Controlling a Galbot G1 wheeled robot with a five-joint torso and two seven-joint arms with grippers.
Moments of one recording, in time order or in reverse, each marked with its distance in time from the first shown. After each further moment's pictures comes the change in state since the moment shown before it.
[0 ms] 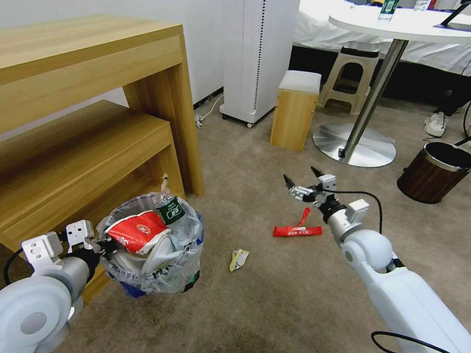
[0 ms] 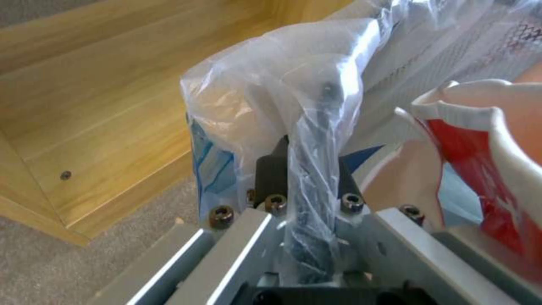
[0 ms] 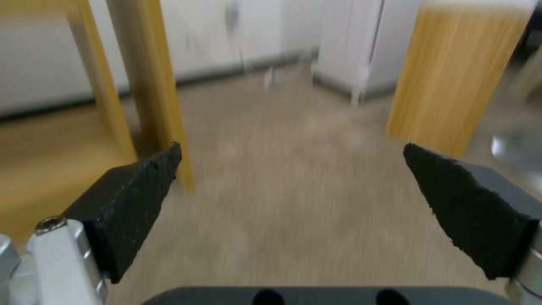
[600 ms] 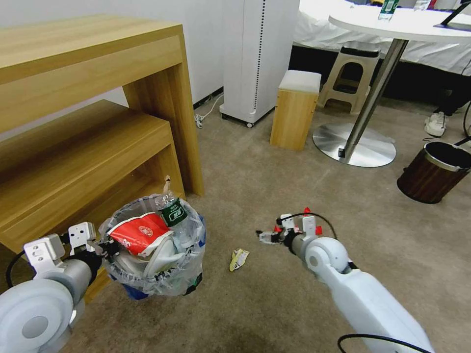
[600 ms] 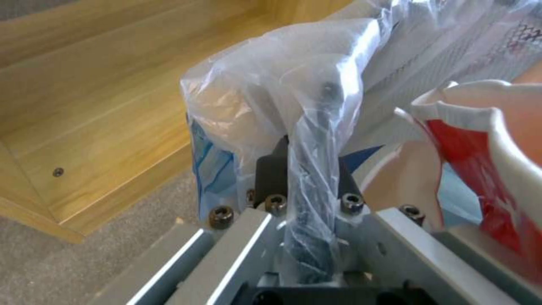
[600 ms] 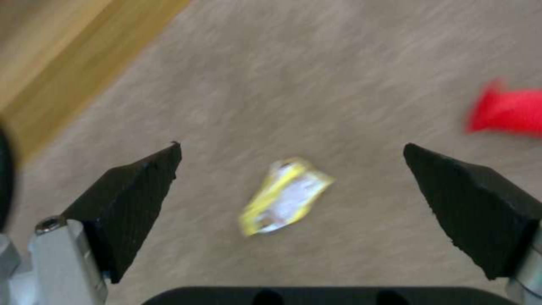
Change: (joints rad) left arm 0.003 -0.001 0.016 -0.010 0.005 -0.001 0.001; right arm 0.095 0.145 -0.168 -0.141 0.361 -0.469 0.186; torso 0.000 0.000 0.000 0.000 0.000
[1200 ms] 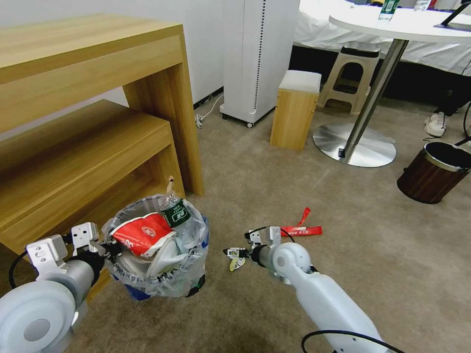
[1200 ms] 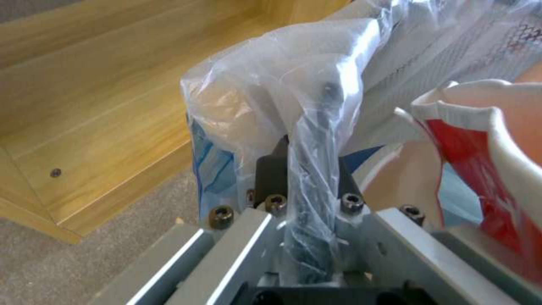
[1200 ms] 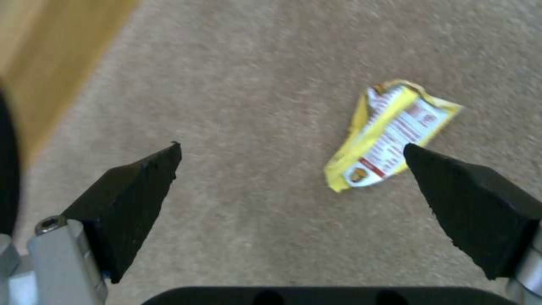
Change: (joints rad) left arm 0.010 -0.004 0.002 -0.016 0.011 0.001 0.003; right arm 0.048 0.175 -0.090 -0.177 0.067 -0.048 0.098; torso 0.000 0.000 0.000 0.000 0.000
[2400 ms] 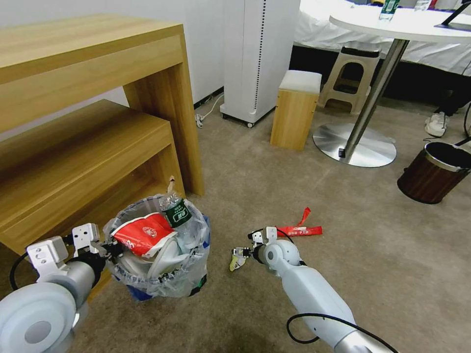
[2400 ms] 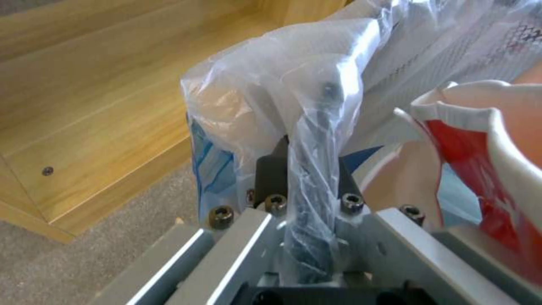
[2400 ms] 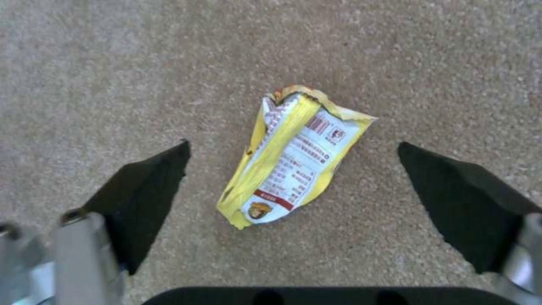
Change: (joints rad) left arm -0.001 -0.014 0.005 0.004 0.013 0.001 0.018; right arm 0.081 0.107 0.075 -0.299 -0.203 0.028 -0.091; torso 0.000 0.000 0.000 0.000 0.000
